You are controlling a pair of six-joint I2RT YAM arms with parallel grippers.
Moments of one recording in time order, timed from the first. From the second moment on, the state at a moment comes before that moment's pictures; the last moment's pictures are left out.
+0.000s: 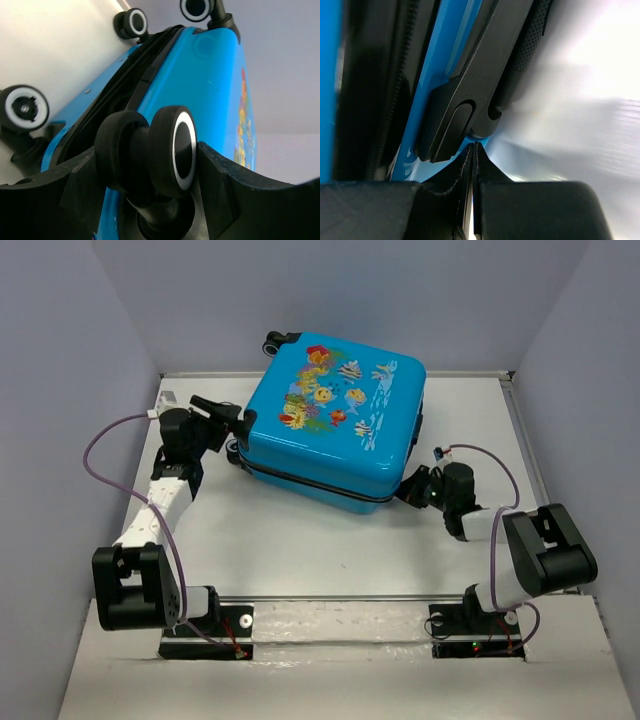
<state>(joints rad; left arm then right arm) 0.01 1.29 0.86 0.16 0.19 -1.06 0.21 1.47 0.40 0.65 -0.45 0.75</state>
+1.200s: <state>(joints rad) 0.06 1.58 1.06 0.17 0.30 -1.07 0.28 1.04 0.30 0.43 -0.48 0.47</state>
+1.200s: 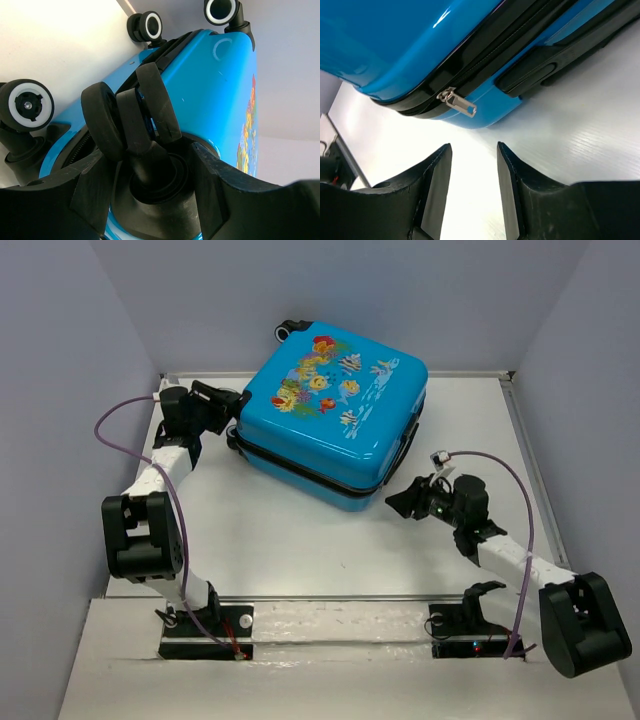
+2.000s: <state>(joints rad) 0.05 1.44 1.05 0.11 0.19 -0.92 0.28 1.23 0.40 0.55 -0.60 0.33</state>
